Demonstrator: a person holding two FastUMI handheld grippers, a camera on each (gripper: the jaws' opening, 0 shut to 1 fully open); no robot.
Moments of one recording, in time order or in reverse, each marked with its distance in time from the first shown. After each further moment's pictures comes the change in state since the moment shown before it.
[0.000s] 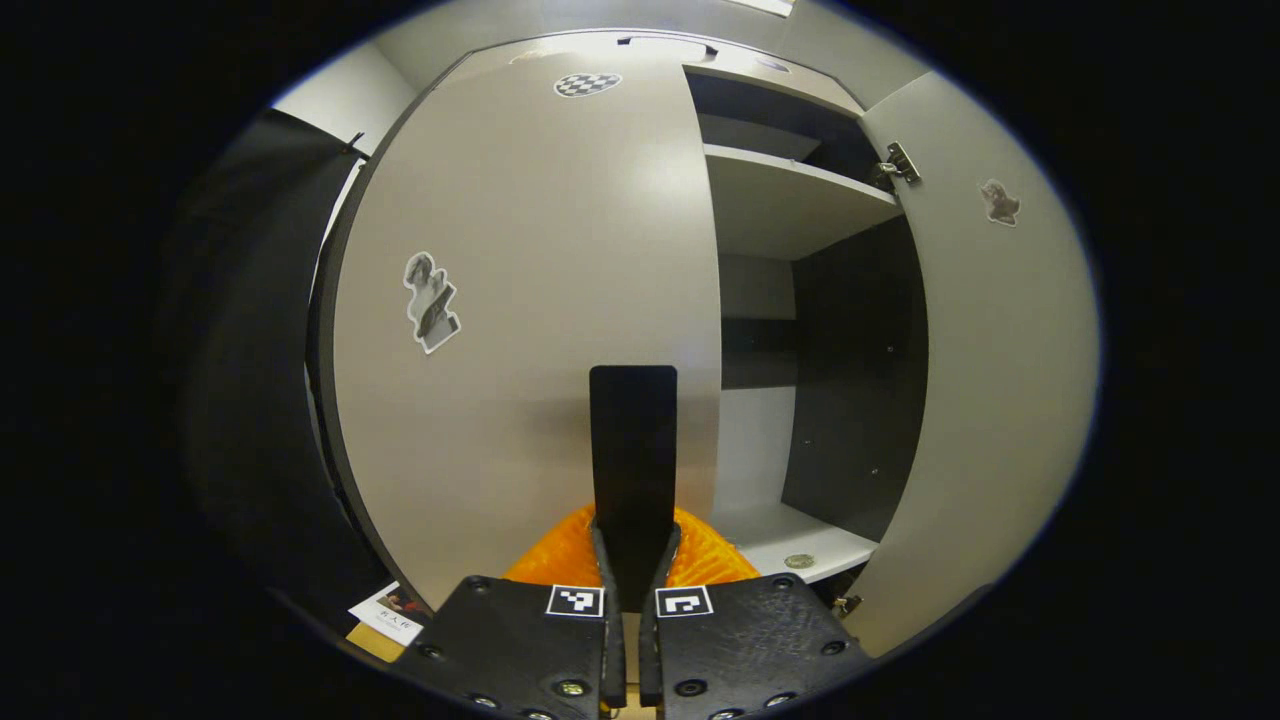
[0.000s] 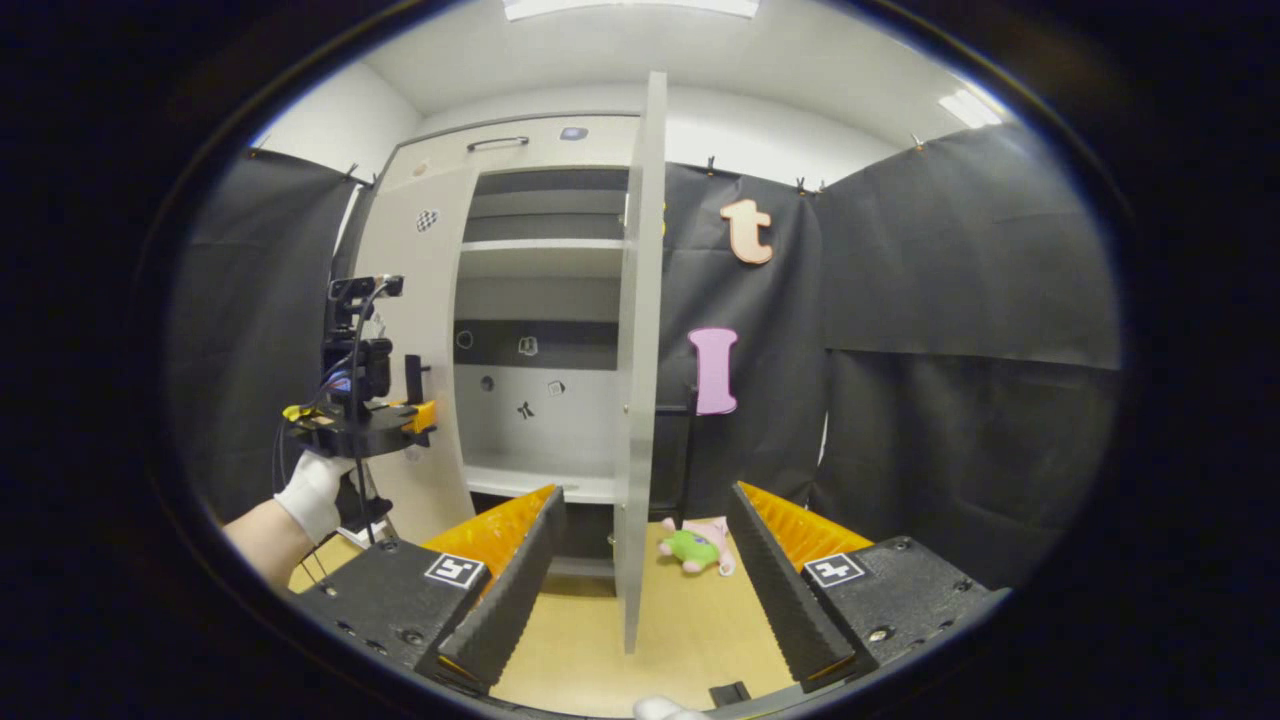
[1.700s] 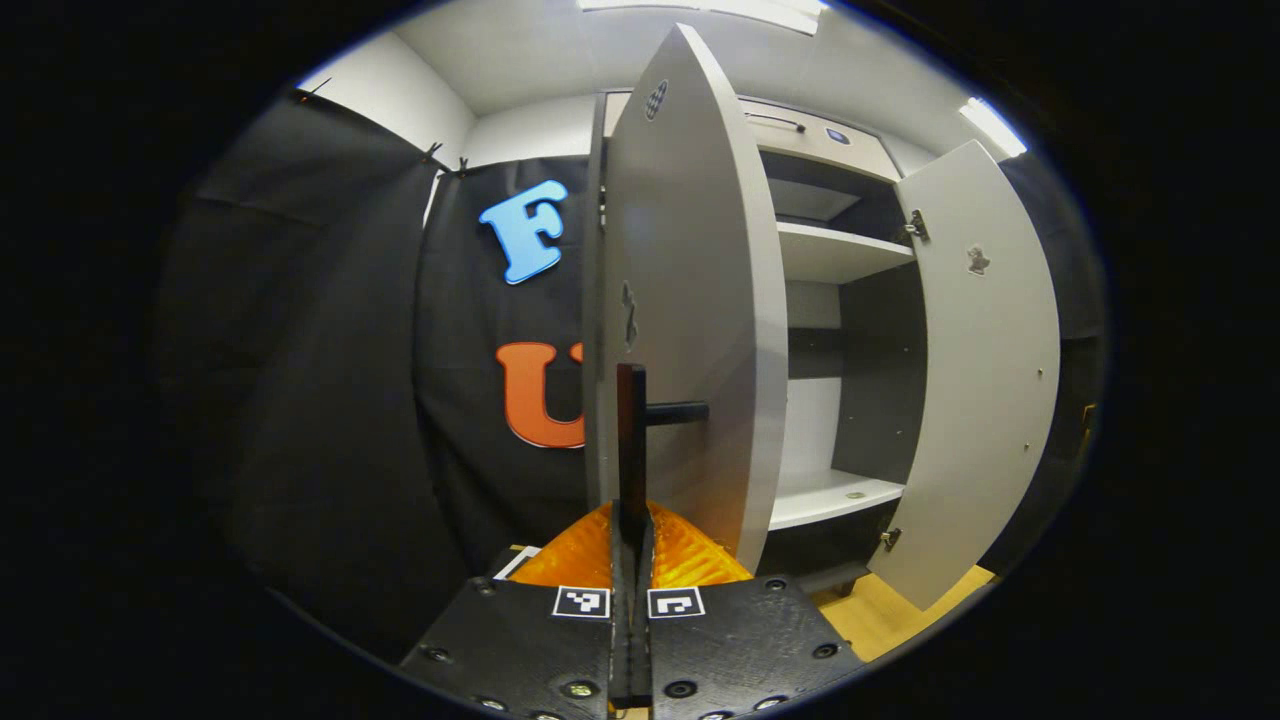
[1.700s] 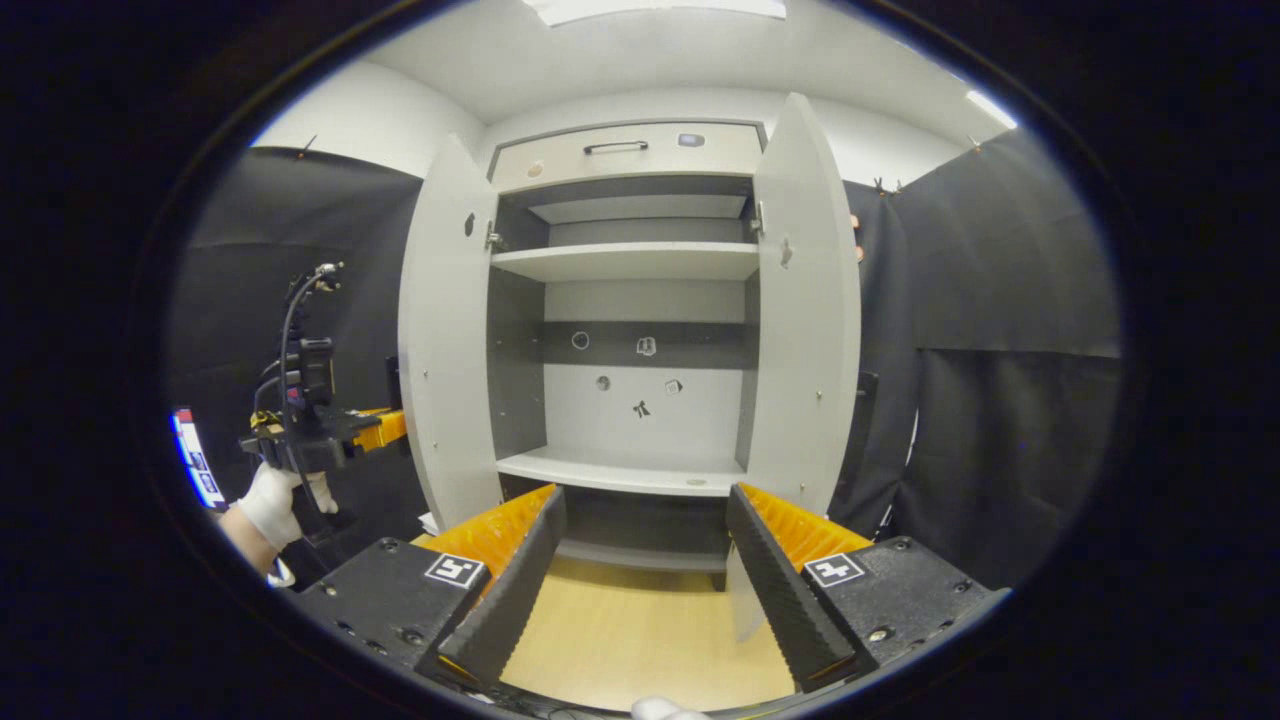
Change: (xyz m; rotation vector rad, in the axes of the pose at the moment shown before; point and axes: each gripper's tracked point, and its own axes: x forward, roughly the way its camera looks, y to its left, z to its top) left arm -0.106 0.108 -0.003 -0.011 -0.018 0.140; right arm -0.030 0.119 -0.008 -0.015 -0.006 0.235
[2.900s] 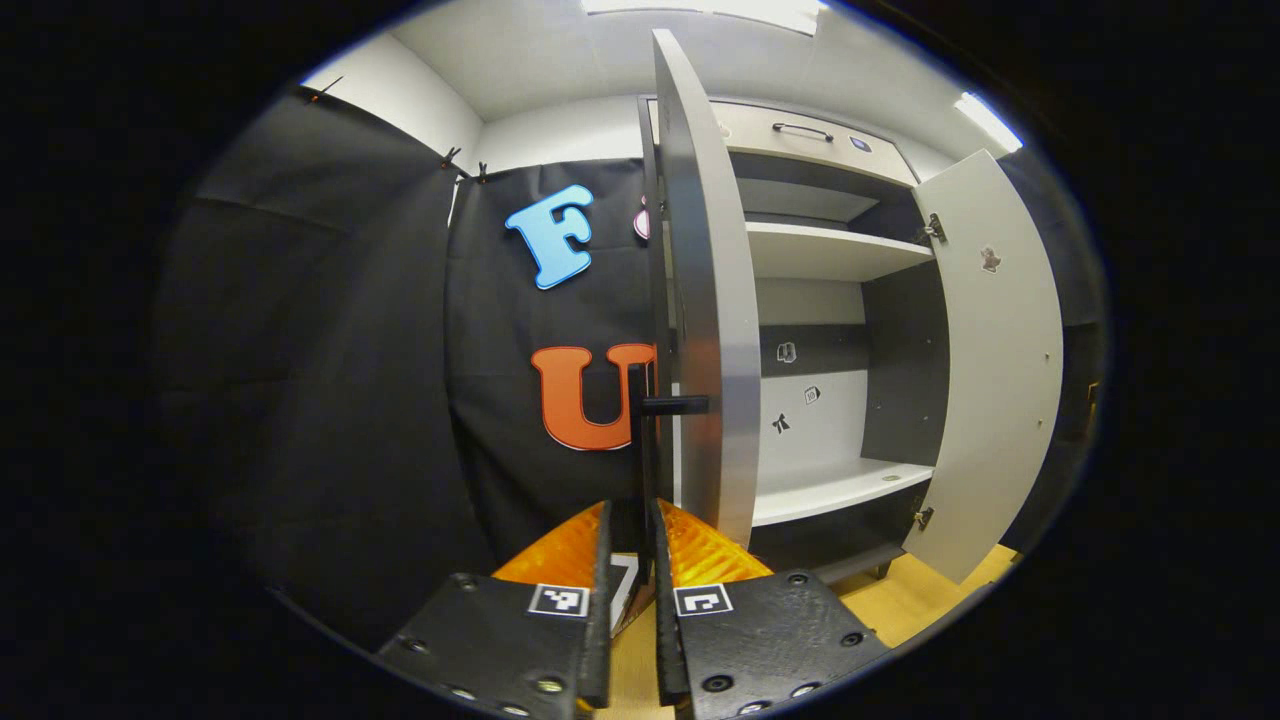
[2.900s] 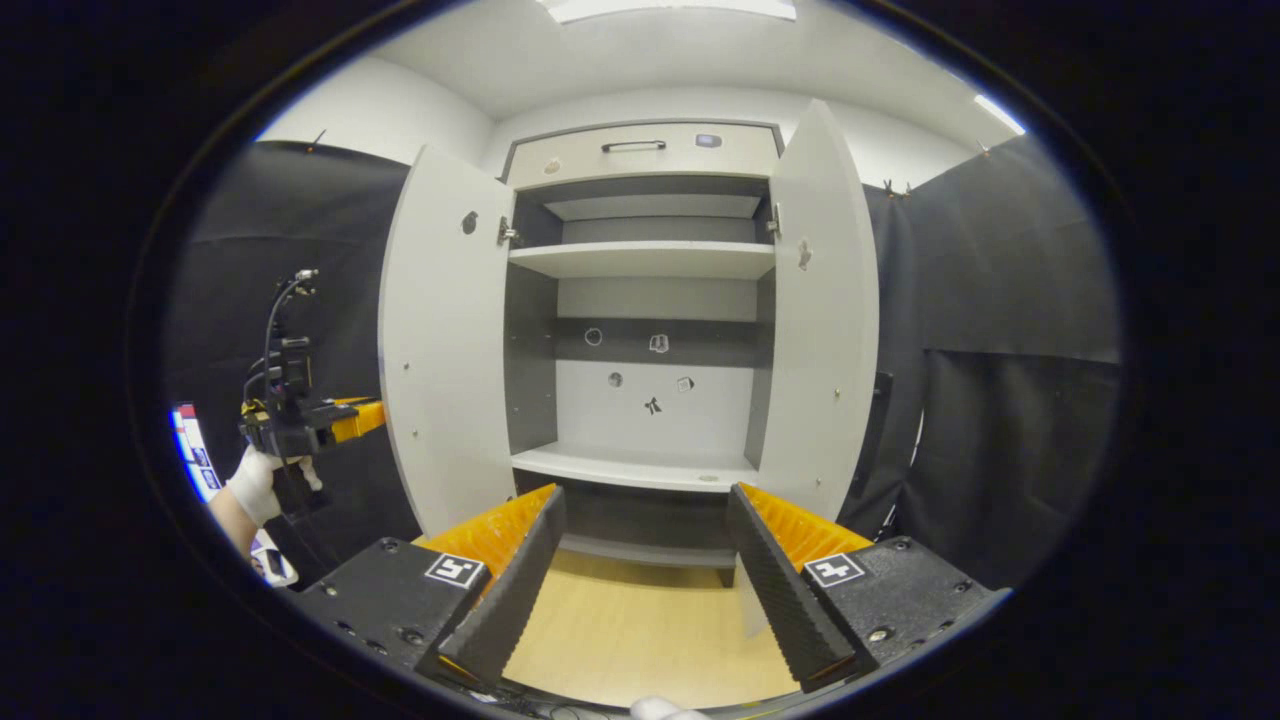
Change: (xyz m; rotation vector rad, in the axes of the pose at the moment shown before) left arm -0.018 0.050 -0.008 0.039 -0.001 0.026; right arm 0.000 0.011 -0.003 -0.019 0.011 0.016
